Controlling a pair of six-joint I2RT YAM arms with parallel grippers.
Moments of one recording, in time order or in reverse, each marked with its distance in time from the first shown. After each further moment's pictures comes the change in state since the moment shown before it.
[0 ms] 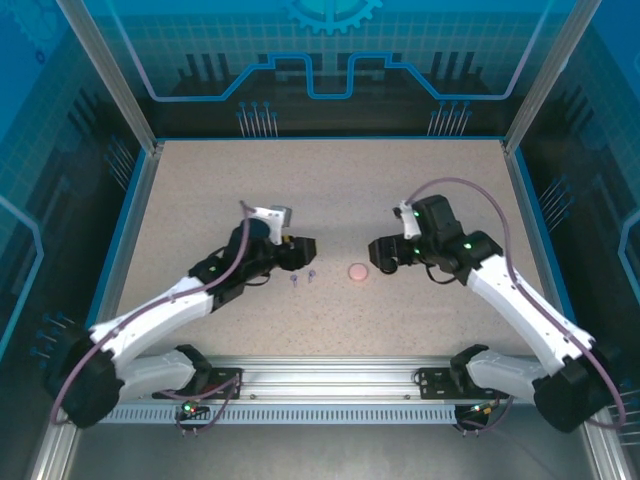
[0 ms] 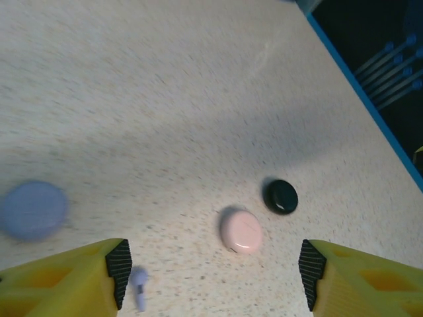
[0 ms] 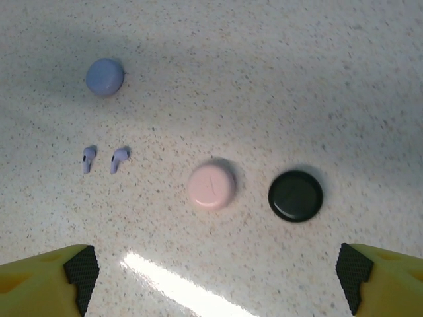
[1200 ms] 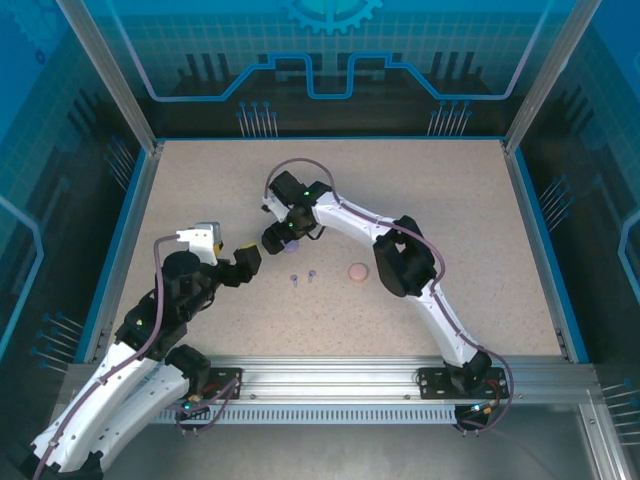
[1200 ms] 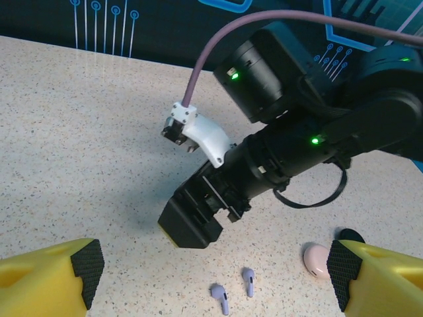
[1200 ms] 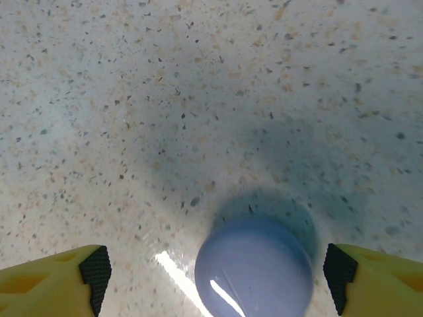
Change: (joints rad) left arm 0.124 -0.553 -0.069 -0.355 -0.190 0.096; right arm 0.295 1.287 1.142 -0.119 -0.089 -0.189
